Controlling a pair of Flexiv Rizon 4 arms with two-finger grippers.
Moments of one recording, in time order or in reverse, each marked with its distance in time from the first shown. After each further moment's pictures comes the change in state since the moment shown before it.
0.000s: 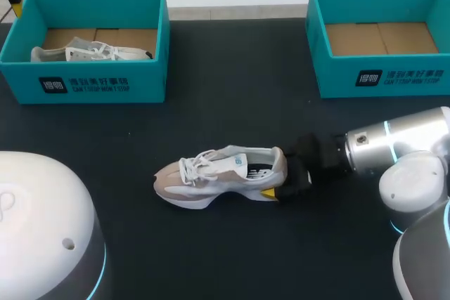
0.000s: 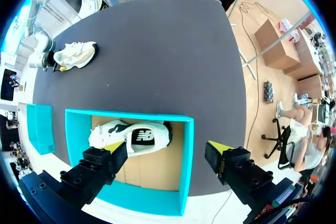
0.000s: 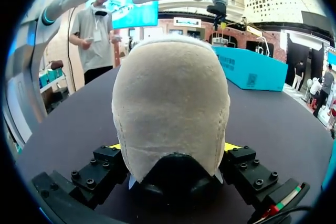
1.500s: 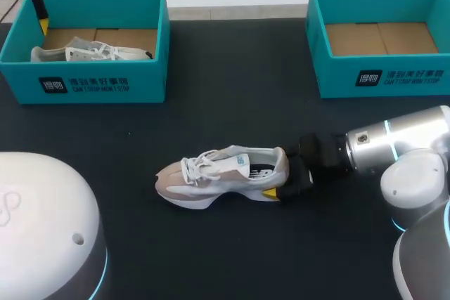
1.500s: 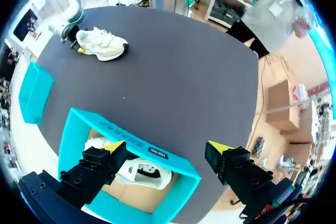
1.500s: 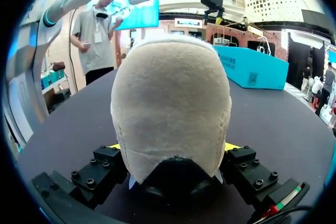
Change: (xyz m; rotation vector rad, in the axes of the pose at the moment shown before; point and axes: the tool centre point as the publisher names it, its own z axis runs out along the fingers) left arm -0.068 -0.090 0.009 0.102 0.051 -0.445; right arm -0.001 -0.004 0.000 -0.009 0.014 0.008
